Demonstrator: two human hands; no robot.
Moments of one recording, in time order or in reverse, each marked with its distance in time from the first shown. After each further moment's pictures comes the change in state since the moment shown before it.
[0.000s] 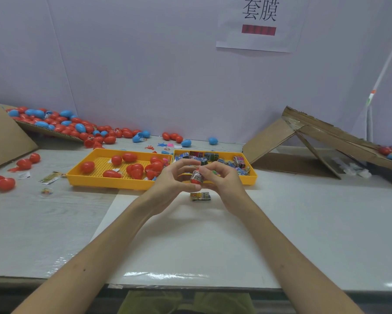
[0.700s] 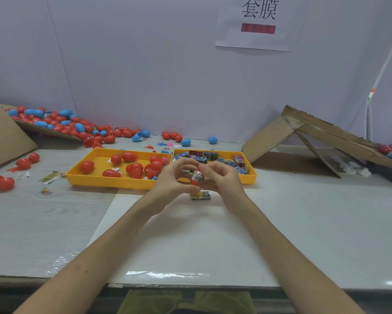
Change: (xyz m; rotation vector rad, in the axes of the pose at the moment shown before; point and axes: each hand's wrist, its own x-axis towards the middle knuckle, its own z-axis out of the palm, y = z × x) left_hand -0.004 0.000 0.003 0.260 0.072 0.105; right_hand -0.002 -0.001 0.001 -0.007 0.015 0.039
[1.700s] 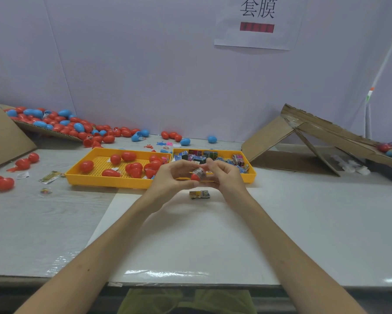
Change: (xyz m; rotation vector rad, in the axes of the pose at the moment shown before) left_hand 0.000 -0.001 -0.002 0.027 0.023 0.051; right_hand 0.003 0.002 -0.004 0.010 0.041 0.017
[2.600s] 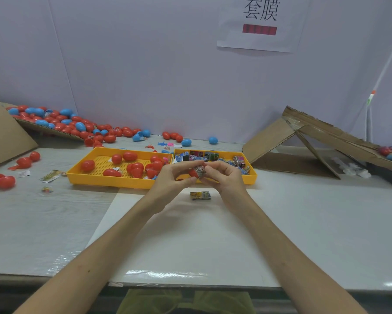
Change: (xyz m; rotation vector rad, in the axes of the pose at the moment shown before) left_hand -0.002 0.002 0.003 -0.033 -0.001 0.044; right_hand 0.002 0.006 0.000 0.126 -0.017 -0.061
